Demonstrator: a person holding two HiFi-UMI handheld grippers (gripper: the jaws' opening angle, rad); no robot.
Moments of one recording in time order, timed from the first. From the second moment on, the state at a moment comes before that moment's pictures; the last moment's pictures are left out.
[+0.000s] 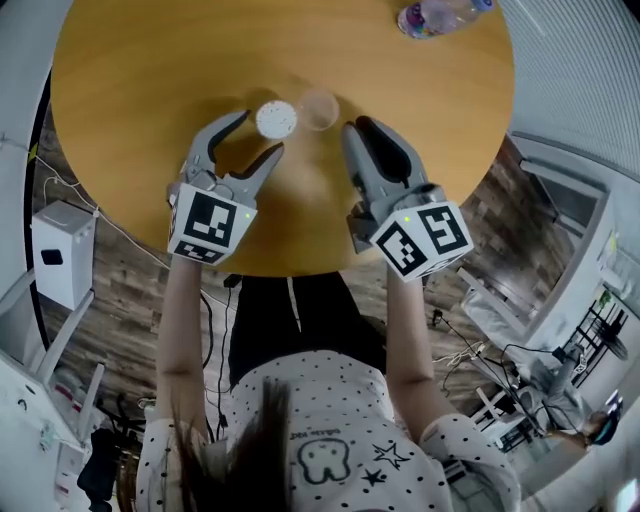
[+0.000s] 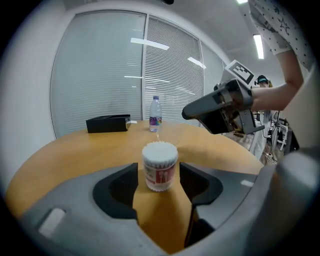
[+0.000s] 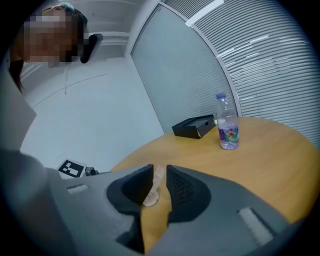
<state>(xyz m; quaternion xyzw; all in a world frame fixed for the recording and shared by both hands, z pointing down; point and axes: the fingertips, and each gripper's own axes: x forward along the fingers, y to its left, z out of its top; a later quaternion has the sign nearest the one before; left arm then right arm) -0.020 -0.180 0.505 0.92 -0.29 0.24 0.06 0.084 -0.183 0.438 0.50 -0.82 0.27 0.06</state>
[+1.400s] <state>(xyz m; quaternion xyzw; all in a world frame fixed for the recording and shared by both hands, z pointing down) -0.008 -0.188 0.532 0.92 -0.29 0.28 0.05 0.073 -0.199 0.453 0.46 -0.81 0.36 -0.02</state>
